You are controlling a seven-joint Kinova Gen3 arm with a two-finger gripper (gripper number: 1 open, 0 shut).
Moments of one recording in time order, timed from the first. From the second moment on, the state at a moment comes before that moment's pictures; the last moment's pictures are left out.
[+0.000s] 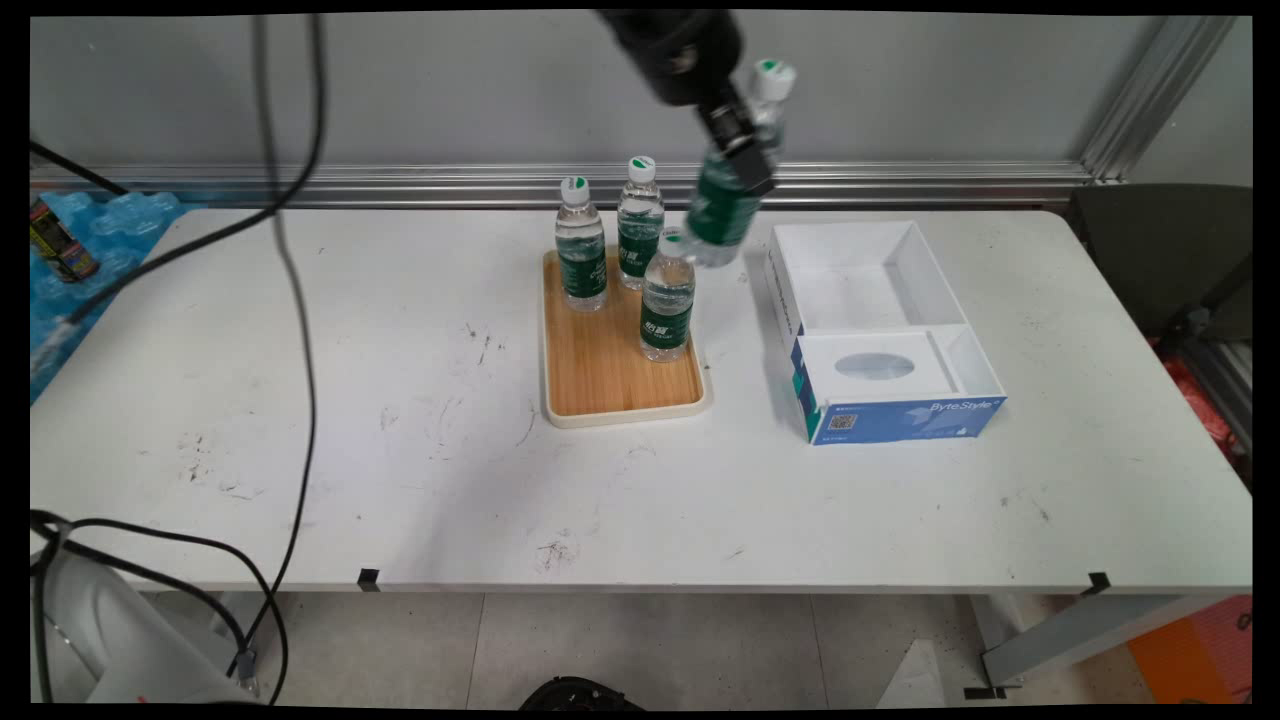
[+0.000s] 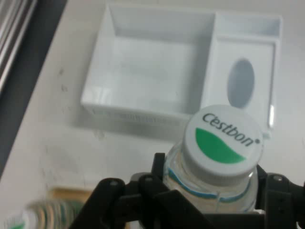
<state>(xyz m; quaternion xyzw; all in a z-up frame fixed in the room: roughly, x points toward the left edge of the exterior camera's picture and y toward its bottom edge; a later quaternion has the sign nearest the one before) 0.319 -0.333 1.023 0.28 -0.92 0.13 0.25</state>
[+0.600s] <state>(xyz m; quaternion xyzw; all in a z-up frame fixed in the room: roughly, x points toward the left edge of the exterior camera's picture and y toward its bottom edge) 0.401 -0.267 1.004 0.28 -0.93 0.11 0.20</state>
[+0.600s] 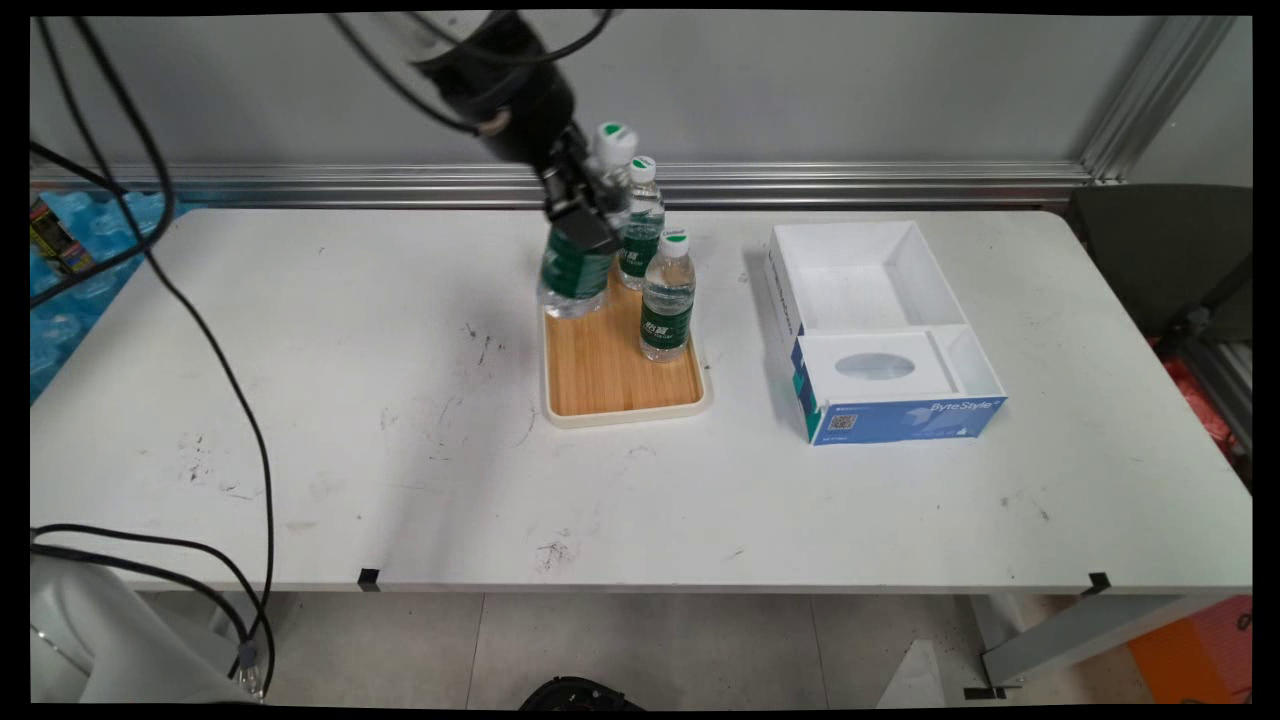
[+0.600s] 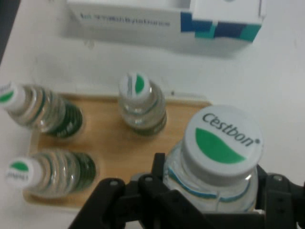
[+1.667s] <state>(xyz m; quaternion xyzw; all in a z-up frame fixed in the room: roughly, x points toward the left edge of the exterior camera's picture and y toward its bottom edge) 0.441 -0.303 0.861 0.28 -0.92 0.10 0.26</state>
